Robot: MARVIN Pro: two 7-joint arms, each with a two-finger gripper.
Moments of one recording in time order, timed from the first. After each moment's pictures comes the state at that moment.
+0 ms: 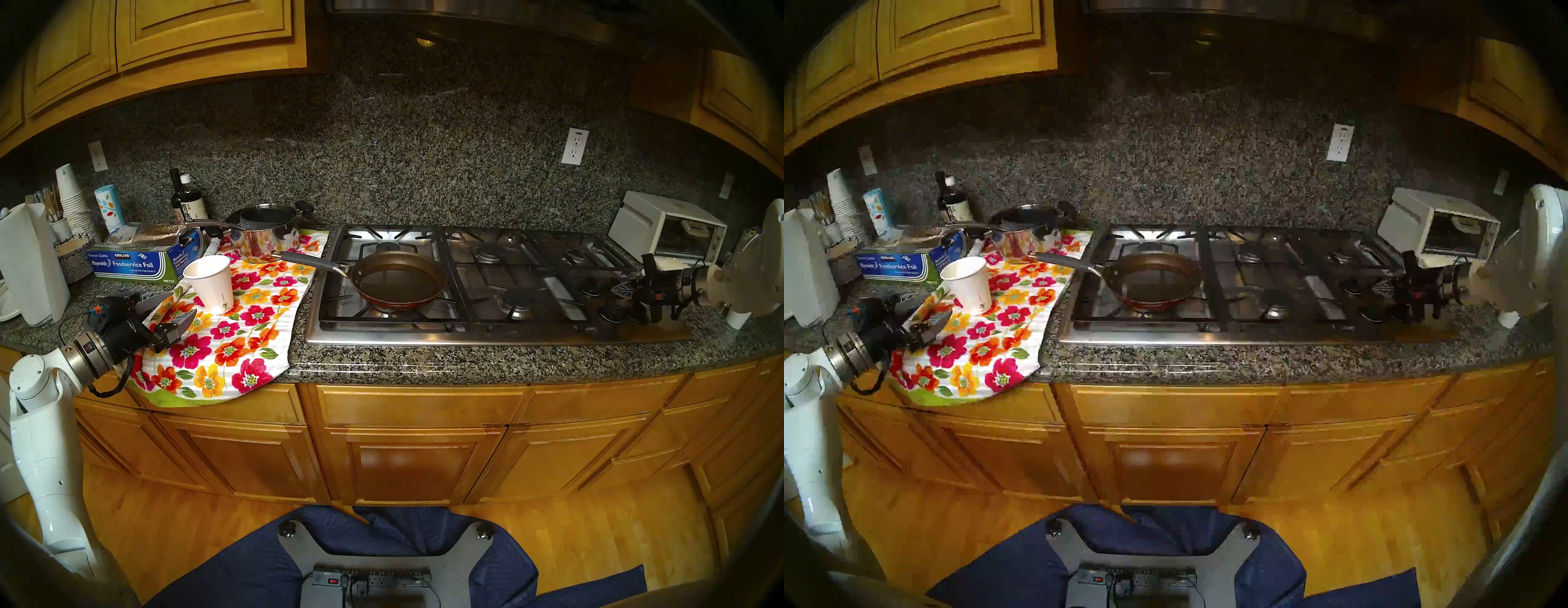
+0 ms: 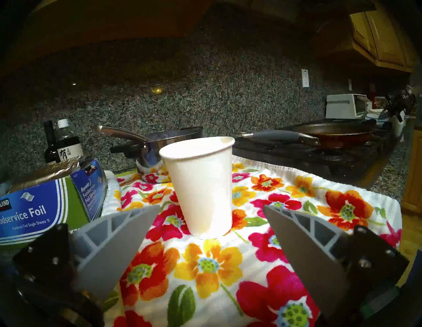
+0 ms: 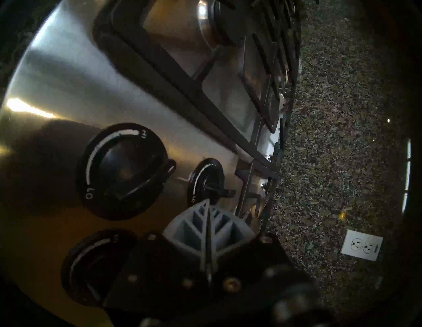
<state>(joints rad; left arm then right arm) 1.54 -1.08 -2.29 -1.41 -0.21 0.07 -1.21 0.37 -0.94 -2.13 -0.87 0.77 -0.96 -0.58</state>
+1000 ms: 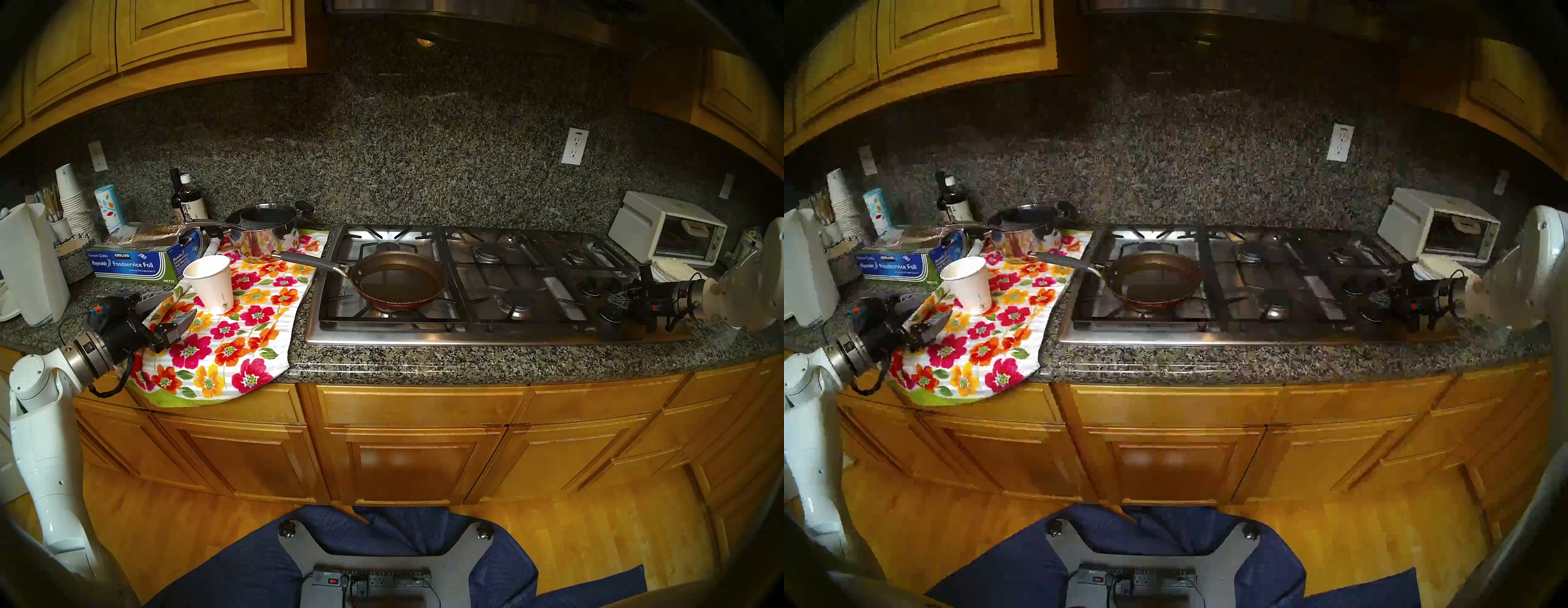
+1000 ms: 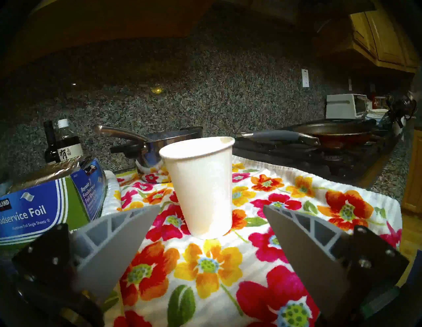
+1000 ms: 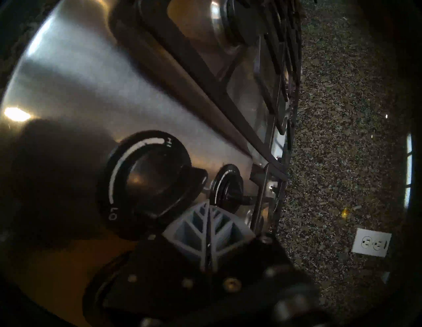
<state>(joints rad) 1.54 -1.08 -2.29 -1.41 -0.21 0.07 -1.21 0.28 -0.89 -2.04 -0.80 0.72 -0.96 -0.63</state>
